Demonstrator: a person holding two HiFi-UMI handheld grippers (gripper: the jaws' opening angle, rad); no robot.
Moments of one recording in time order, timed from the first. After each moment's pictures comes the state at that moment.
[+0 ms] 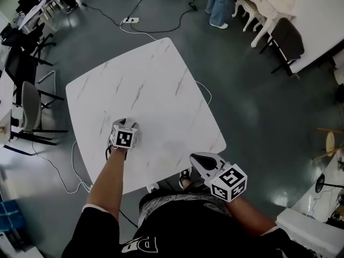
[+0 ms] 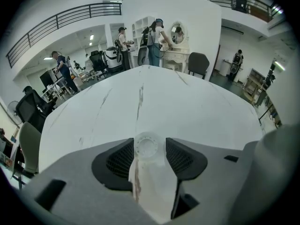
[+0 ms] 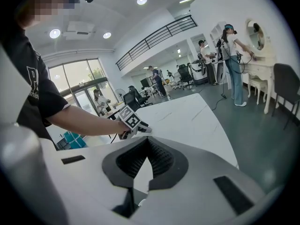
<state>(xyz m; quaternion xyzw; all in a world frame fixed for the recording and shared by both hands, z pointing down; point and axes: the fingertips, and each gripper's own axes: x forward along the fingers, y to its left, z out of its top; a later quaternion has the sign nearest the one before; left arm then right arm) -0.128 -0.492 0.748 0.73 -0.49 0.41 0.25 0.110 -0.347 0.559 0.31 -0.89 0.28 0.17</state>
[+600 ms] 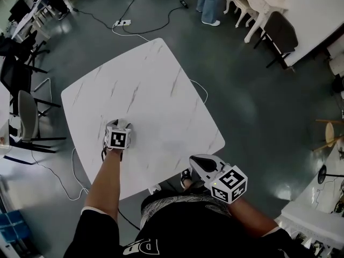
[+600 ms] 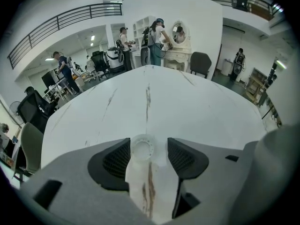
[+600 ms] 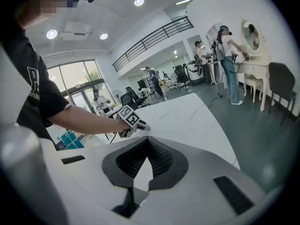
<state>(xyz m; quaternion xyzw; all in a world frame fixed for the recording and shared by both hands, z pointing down) -0.145 -0.502 0.746 0.72 -0.50 0.41 0.25 0.113 -0.337 0.558 0.33 -0.88 0.29 0.17</state>
